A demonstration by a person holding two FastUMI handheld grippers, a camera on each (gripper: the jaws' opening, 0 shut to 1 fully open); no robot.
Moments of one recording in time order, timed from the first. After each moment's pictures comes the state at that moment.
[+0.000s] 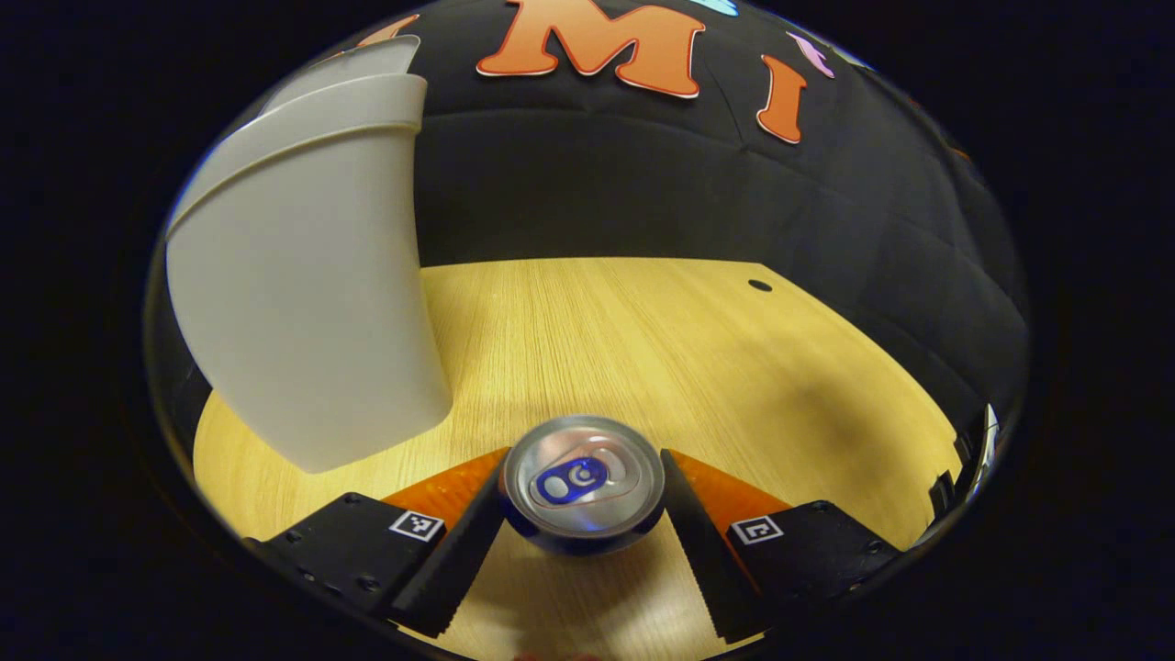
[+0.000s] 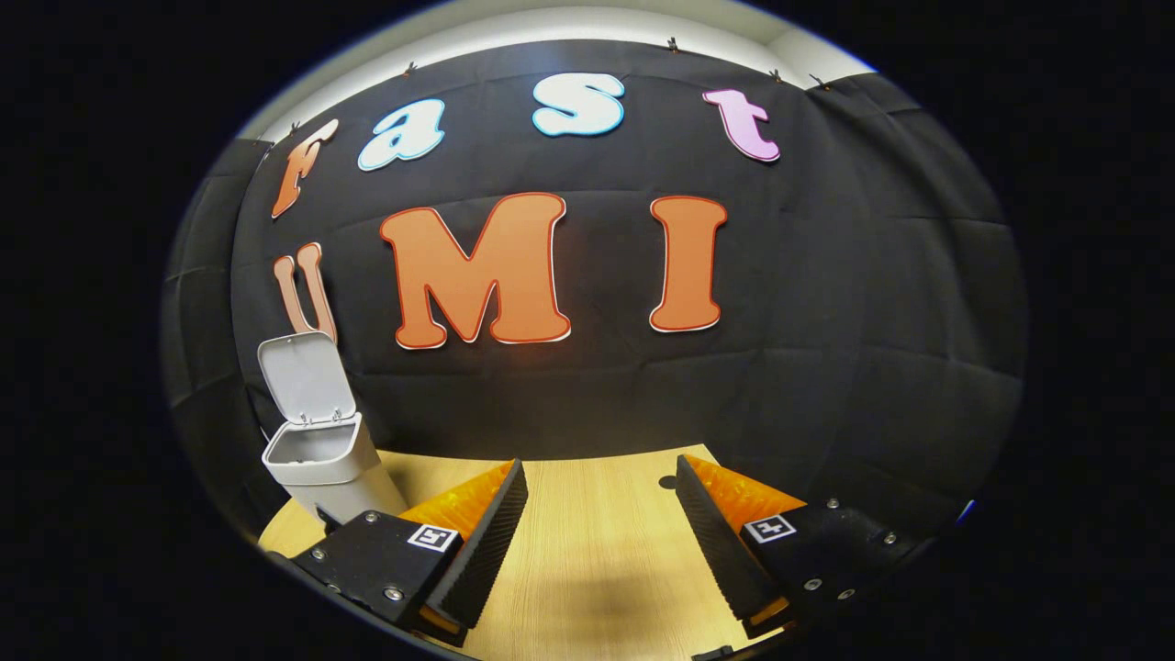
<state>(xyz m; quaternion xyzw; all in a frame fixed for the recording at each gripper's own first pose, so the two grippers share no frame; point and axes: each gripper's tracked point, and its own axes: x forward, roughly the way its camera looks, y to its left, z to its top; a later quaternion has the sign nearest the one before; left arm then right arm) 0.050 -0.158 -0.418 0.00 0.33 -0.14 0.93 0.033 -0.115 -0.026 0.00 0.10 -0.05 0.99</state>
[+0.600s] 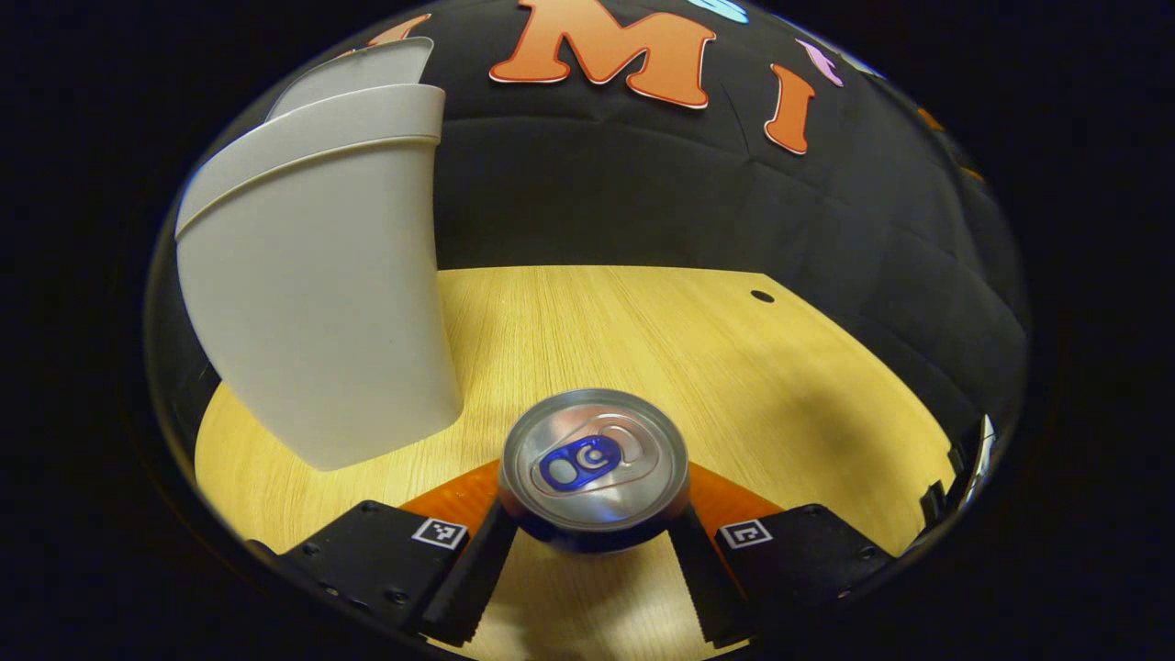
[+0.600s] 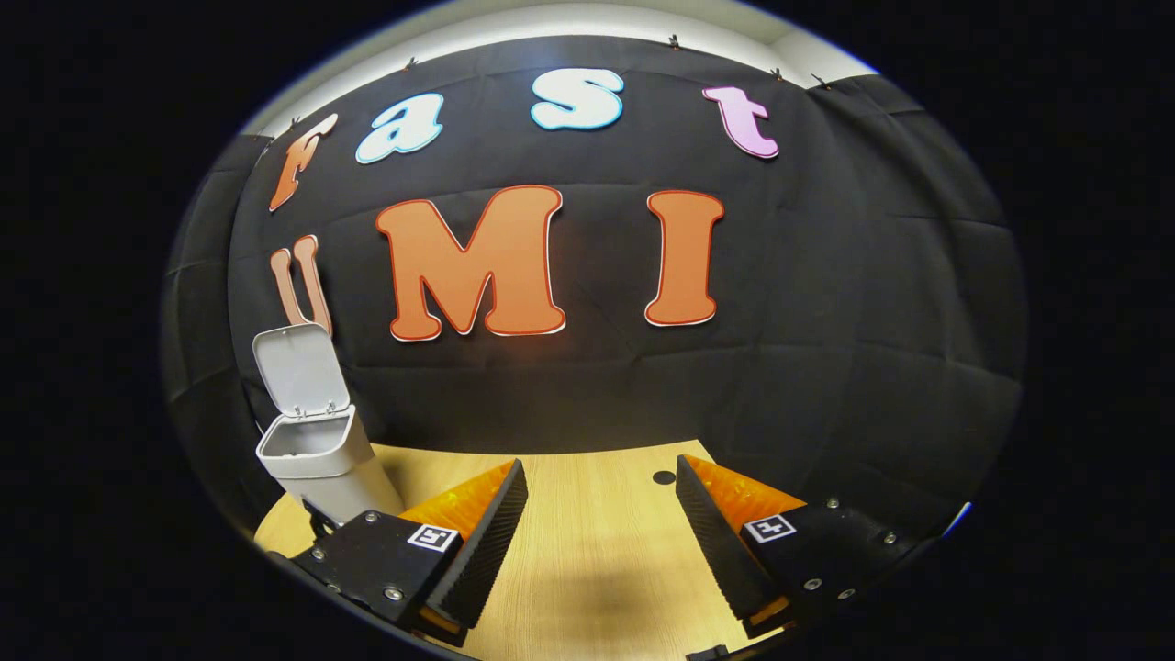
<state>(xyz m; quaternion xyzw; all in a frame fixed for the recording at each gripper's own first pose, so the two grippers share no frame) 0.048 -0.149 -0.377 -0.03 0.32 -0.15 0.94 0.028 -0.119 -0.028 -0.01 0.11 -0.06 0.99</state>
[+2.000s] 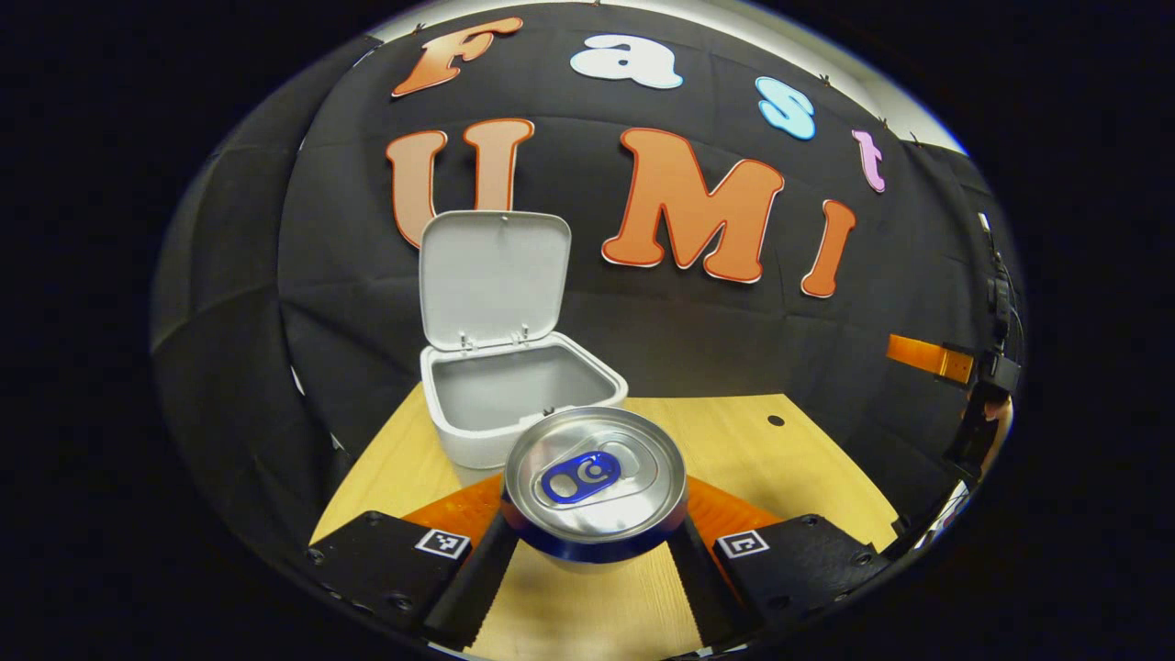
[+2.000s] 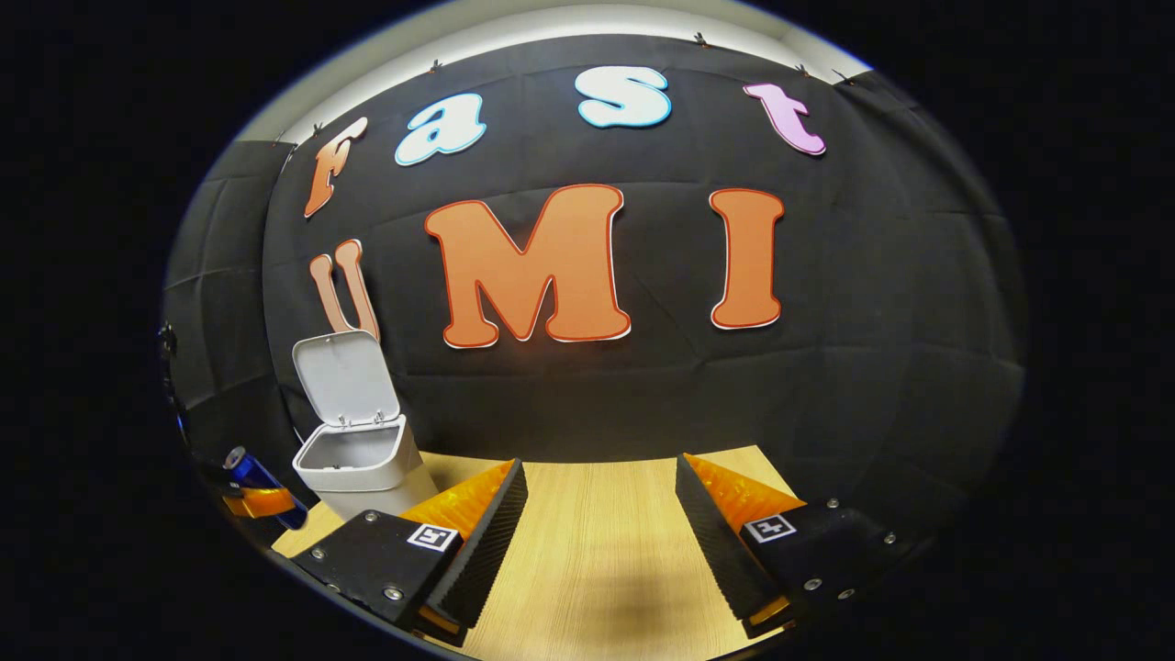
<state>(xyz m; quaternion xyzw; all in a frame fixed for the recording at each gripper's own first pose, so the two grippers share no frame) 0.016 0.034 -0.101 -0.05 0.20 -0.06 0.98 0.058 -0.054 -0.031 0.01 0.10 0.02 0.99</state>
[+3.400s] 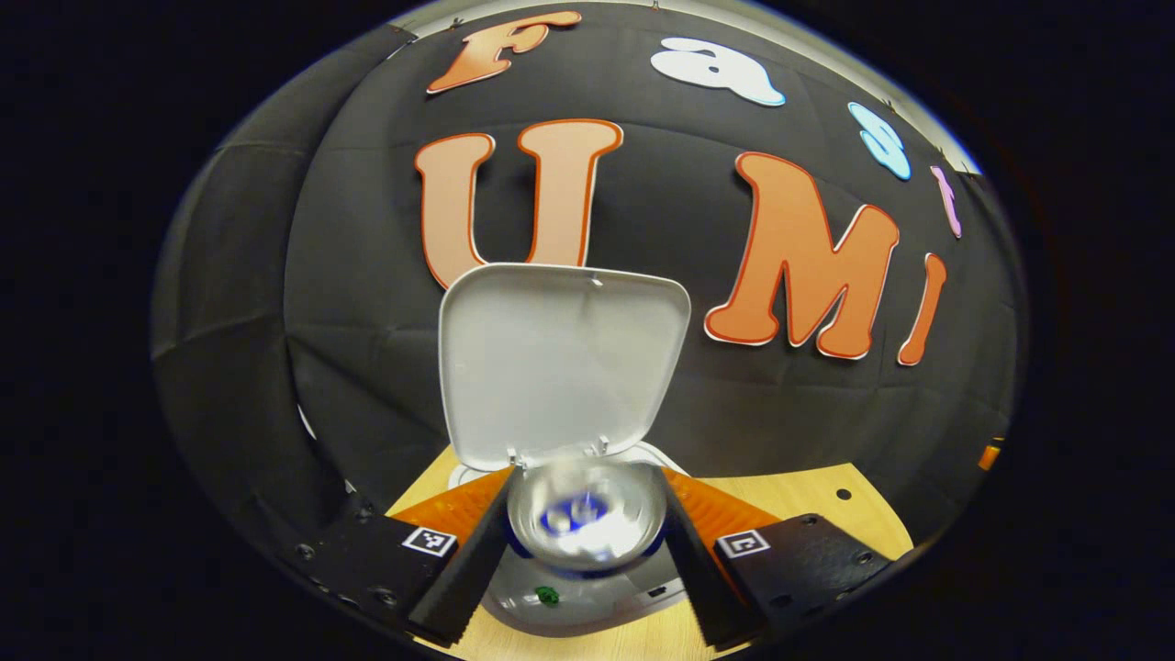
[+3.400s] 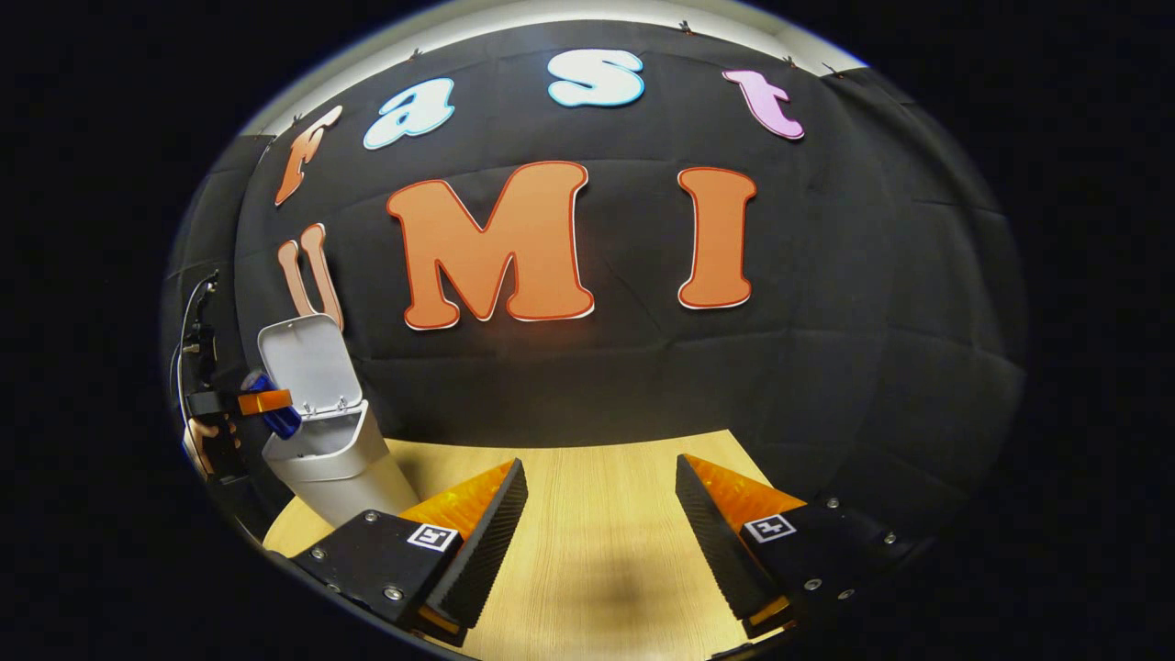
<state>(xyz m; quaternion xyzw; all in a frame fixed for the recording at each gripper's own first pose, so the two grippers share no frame) 0.197 0.103 -0.076 -0.07 0.14 0.03 0.99 0.066 -0.090 -0.055 0.00 0.14 -0.03 0.99</state>
